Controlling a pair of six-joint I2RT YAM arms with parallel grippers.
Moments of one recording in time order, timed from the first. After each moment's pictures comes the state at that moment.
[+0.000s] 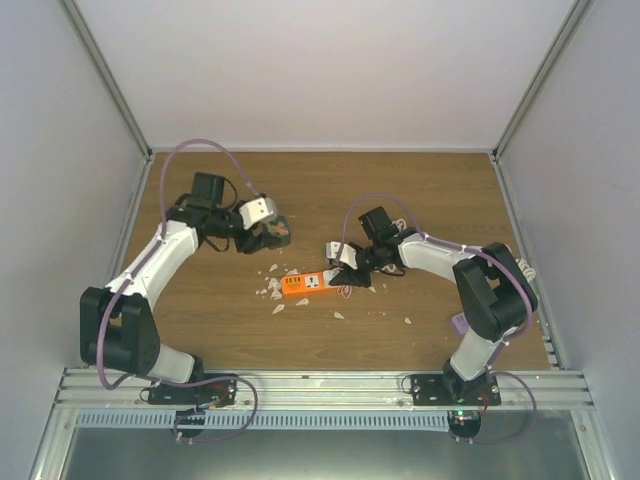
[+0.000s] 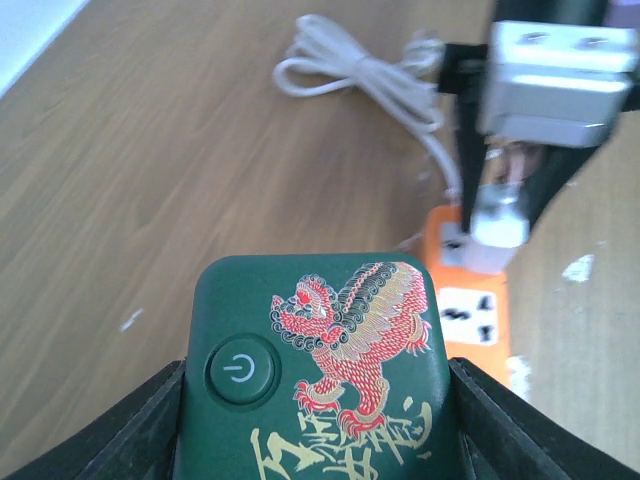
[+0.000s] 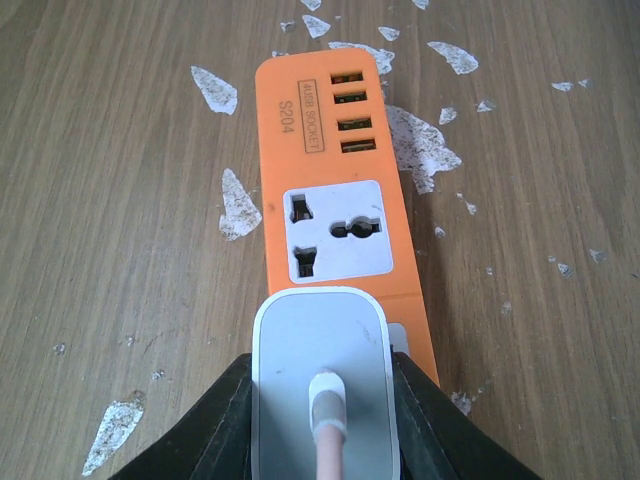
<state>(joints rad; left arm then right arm) -0.21 1.41 1.05 -0.55 0.76 0.83 0.52 1.73 0.98 -0.38 -0.70 -0.91</state>
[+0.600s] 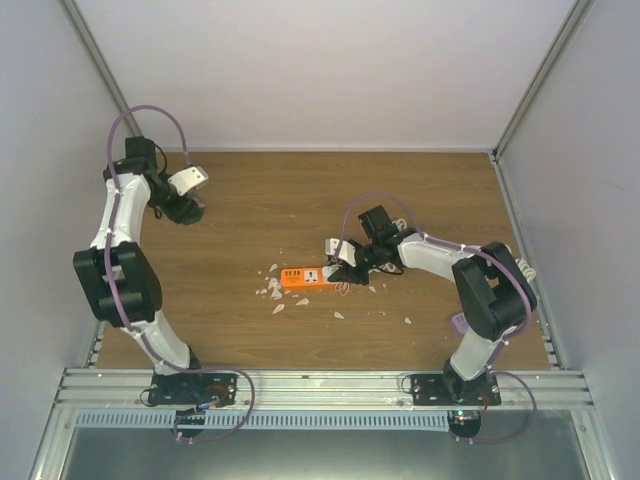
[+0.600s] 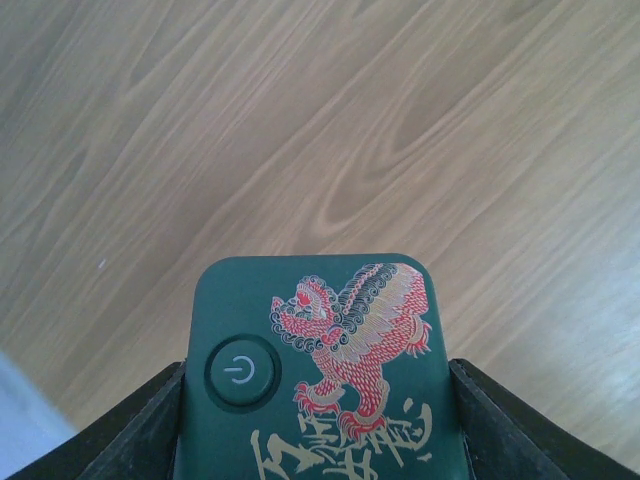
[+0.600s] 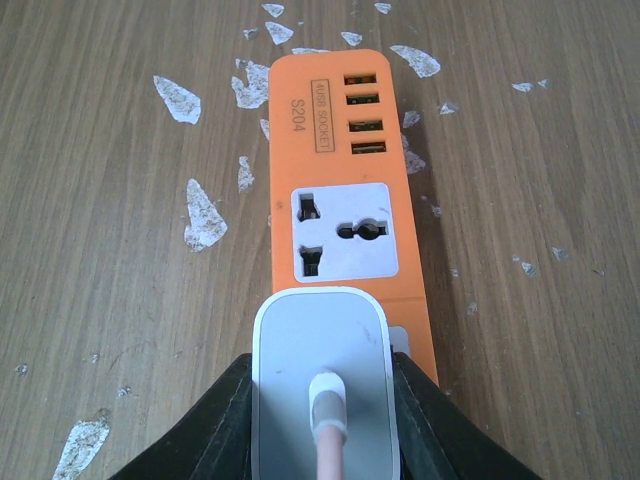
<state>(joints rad) 0.21 1.73 1.57 -1.01 0.33 1.01 0.52 1.74 0.98 -0.32 -0.67 -0.86</state>
